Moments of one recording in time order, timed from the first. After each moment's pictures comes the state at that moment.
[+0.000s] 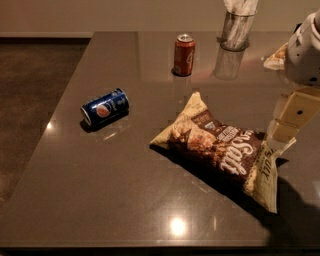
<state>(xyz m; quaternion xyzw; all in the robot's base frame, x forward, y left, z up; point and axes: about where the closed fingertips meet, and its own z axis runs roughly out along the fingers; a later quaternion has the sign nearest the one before) 0.438 -0.217 0.976 -0.60 0.78 -0.03 0.16</state>
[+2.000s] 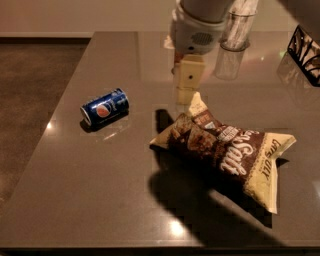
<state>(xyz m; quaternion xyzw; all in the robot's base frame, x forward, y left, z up) 0.536 -0.050 0.972 -0.73 0.66 0.00 0.17</state>
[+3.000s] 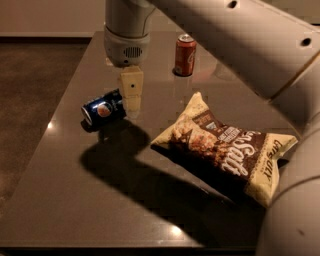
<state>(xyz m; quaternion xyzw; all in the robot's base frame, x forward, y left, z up) 0.562 0.066 0.929 -0.81 0.57 0.02 0.12</state>
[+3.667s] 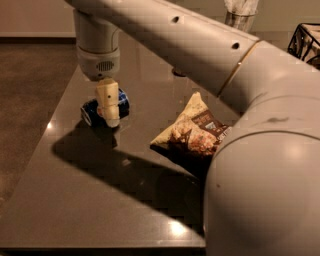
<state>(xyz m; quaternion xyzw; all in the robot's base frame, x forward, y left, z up) 0.569 0.127 0.889 -0.85 0.53 0.03 0.08</state>
